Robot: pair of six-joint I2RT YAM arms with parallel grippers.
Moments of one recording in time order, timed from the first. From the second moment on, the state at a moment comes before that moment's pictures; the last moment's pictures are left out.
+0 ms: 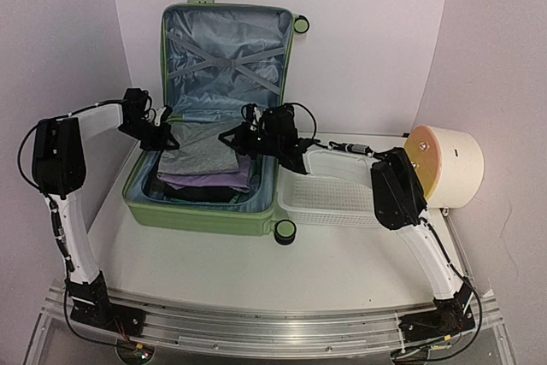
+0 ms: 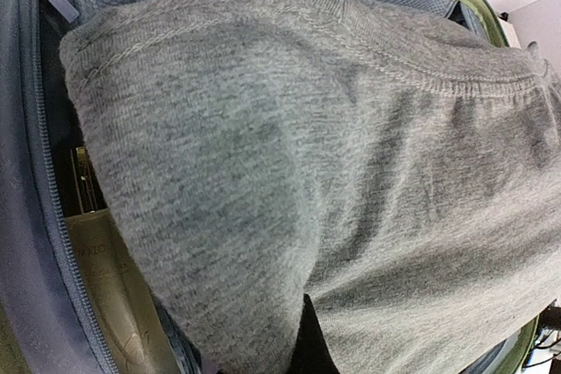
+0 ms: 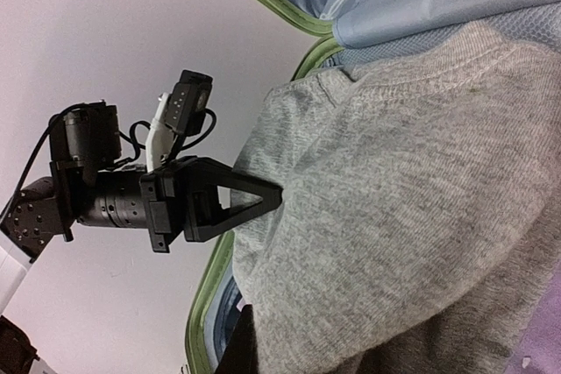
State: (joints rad) left arm -0.07 2.01 1.68 -0.66 0.49 -0.03; right arm 0.77 2.53 2.17 0.19 -0.34 0.95
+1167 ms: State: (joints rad) left arm -0.08 1.94 1.73 -0.73 0.49 0.01; right arm 0.76 2.48 2.08 -0.12 -0.31 1.04
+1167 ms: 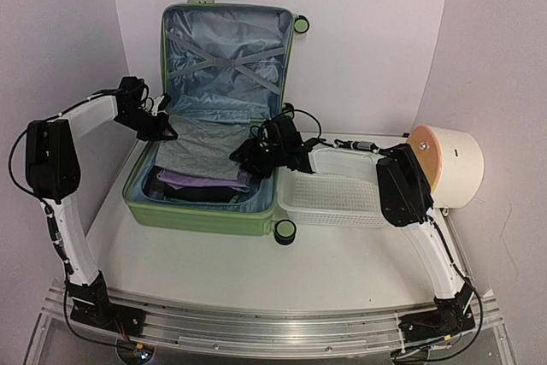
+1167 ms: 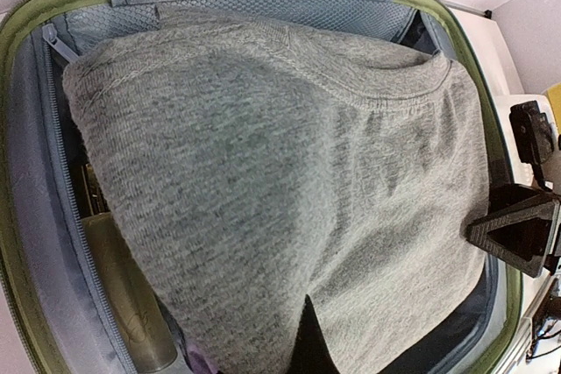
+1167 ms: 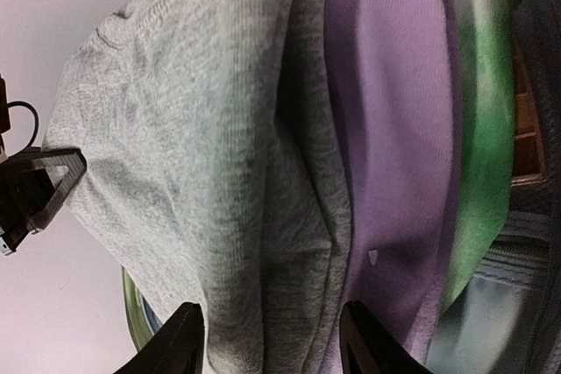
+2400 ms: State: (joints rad) left arm -0.08 1.94 1.73 -0.73 0.48 0.01; right arm 0.76 2.67 2.27 0.09 -0.42 1.19
